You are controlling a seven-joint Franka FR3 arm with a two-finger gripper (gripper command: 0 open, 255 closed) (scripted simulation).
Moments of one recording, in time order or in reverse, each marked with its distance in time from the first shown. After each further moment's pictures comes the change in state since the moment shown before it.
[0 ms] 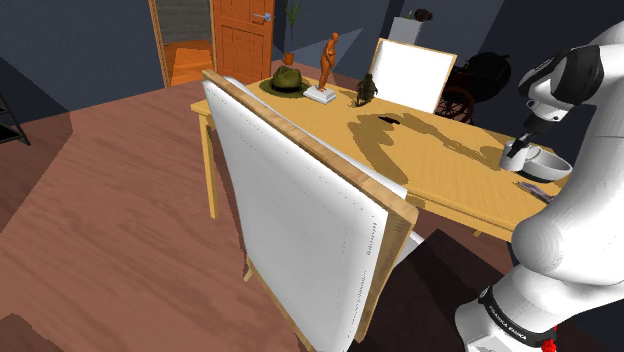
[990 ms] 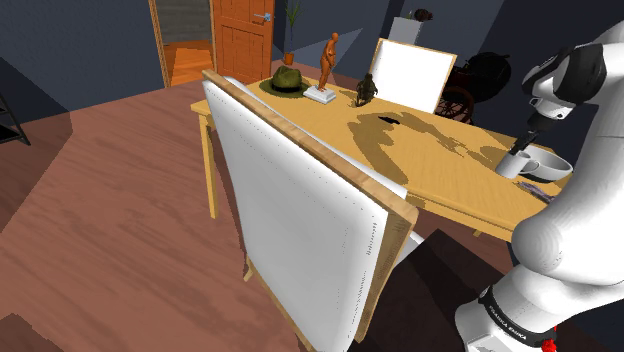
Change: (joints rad) arm -0.002 -0.011 -0.008 0.011 -0.012 -0.026 0.005
